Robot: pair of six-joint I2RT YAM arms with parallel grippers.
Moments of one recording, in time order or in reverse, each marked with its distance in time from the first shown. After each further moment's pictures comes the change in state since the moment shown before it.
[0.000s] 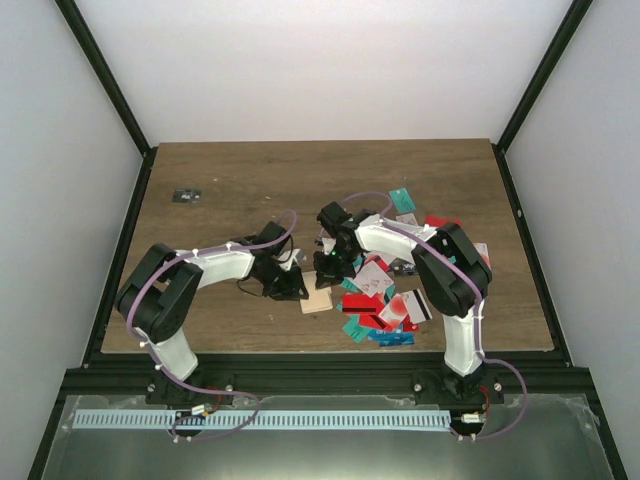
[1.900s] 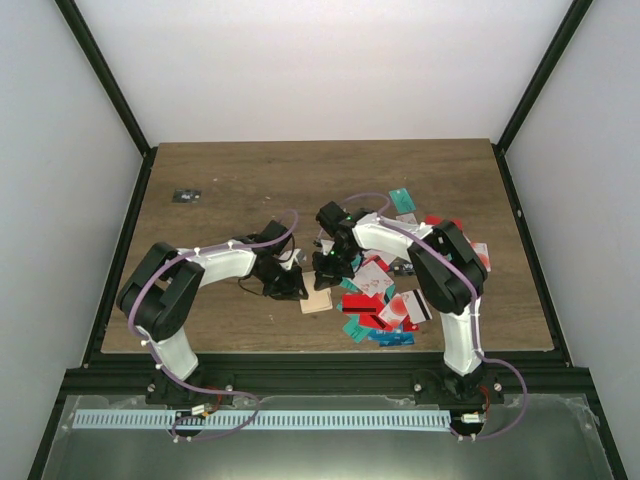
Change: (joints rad) left arm -0.004 0.014 0.025 -0.033 -0.005 -0.005; right arm 0.001 0.041 0.023 -0.026 -0.044 0.000
